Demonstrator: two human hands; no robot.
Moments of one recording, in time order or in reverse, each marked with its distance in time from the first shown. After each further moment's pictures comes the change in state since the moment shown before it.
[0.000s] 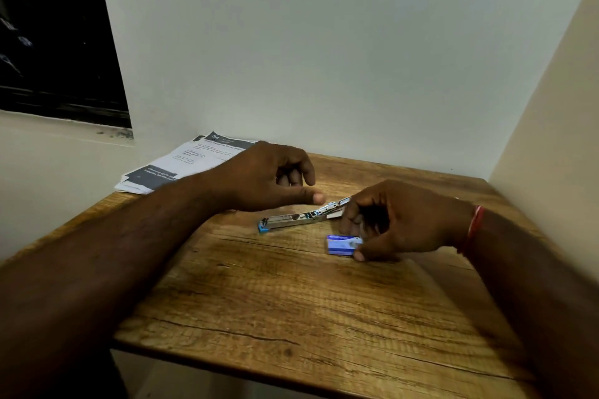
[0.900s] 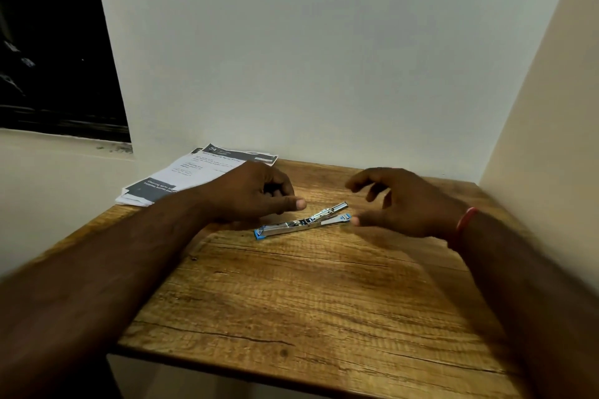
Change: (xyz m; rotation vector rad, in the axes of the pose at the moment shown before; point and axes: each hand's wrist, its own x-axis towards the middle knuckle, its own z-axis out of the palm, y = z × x) left_hand 0.001 -0.022 0.000 0.063 -0.036 -0.064; right_hand 0.005 0.026 -0.008 -0.076 0.382 0.114
